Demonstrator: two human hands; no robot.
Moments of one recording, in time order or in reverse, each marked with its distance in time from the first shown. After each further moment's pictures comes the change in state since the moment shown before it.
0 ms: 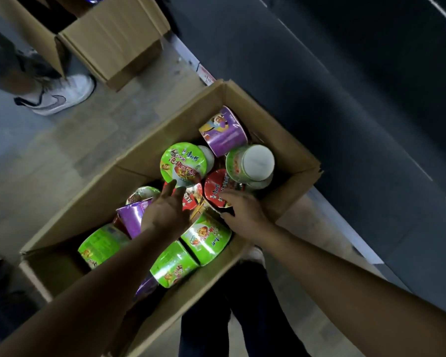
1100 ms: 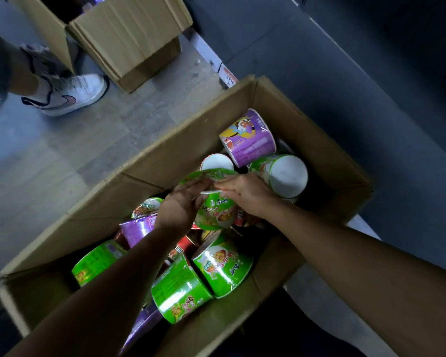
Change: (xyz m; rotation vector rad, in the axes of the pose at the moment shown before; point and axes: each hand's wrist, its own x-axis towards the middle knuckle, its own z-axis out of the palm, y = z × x) left_hand 0.078 -0.054 0.046 -0.298 0.263 0.305; right_hand 0.115 0.016 0.016 -0.030 -0.051 -0.224
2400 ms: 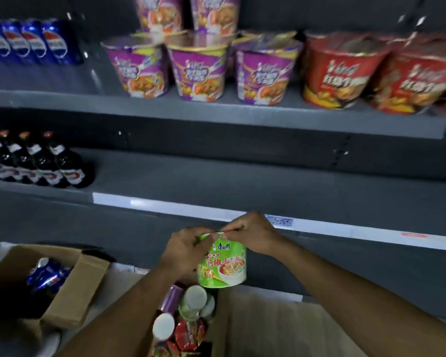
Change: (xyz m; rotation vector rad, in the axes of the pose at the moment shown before) left_hand -0.106 0.513 -0.289 -0.172 -0.315 0.503; right_hand -0.433 -0.284 -0.347 0.340 0.803 0.336
